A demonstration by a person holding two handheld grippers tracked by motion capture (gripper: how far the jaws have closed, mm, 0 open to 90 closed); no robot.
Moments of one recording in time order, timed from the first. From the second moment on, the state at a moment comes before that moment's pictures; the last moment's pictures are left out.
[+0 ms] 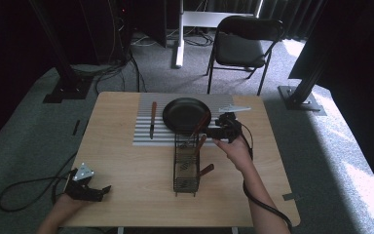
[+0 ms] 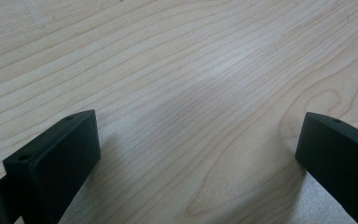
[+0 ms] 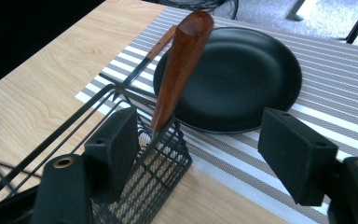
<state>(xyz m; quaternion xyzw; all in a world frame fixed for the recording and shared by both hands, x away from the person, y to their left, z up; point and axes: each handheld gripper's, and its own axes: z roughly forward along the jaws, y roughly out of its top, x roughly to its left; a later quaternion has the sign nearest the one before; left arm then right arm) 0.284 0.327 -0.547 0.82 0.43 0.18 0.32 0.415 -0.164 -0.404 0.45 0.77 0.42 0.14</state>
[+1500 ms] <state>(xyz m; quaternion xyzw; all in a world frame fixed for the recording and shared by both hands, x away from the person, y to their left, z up) 0.284 0.327 -0.547 0.82 0.43 0.18 0.32 0.419 -0.157 -0.385 0.44 0.76 0.48 0.08</state>
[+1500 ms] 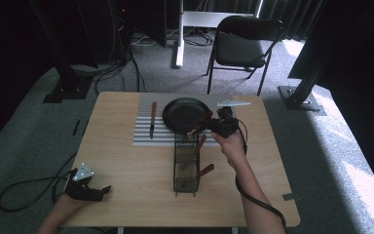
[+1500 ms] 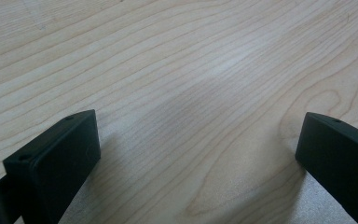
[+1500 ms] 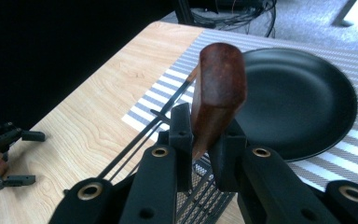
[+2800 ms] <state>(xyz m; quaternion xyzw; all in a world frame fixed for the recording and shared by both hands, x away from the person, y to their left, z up) 0.284 0.327 -0.547 0.82 0.43 0.18 0.32 0.398 -0.258 -0.327 0.48 0.70 0.51 0.15</state>
